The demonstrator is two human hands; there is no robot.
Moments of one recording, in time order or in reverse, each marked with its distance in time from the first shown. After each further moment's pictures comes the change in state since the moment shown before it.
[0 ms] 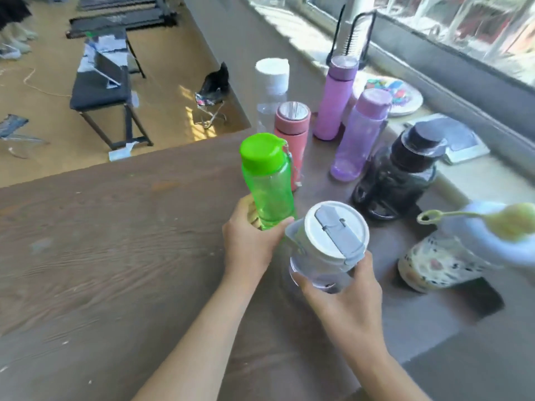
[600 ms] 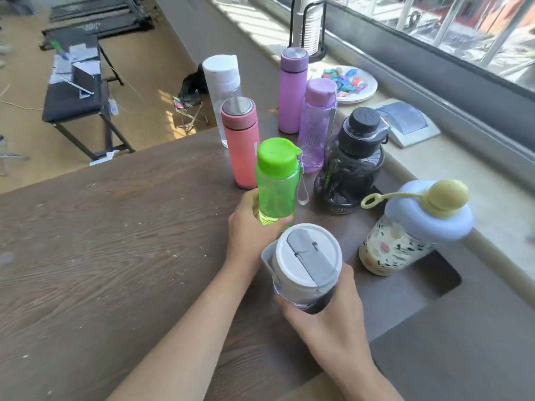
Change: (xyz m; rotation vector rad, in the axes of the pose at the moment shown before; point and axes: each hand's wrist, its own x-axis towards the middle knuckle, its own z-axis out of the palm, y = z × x) left_hand -0.011 0.004 0.070 0.189 -0.155 0.014; right_hand -0.014 0.033 -0.050 -0.025 -0.083 -0.045
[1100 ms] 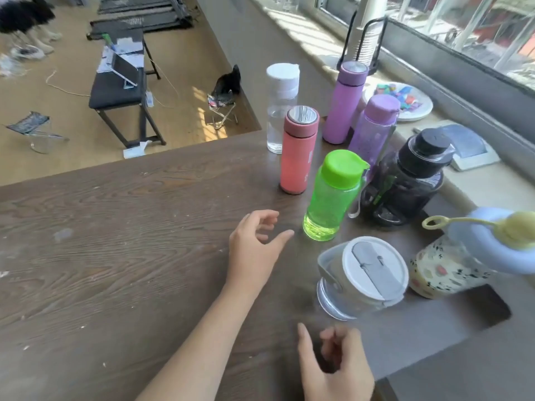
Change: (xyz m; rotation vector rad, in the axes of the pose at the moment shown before) left_hand -0.016 -0.035 -0.070 -0.027 0.102 0.075; right_hand -0.067 0.007 0.081 -0.104 0.372 0.004
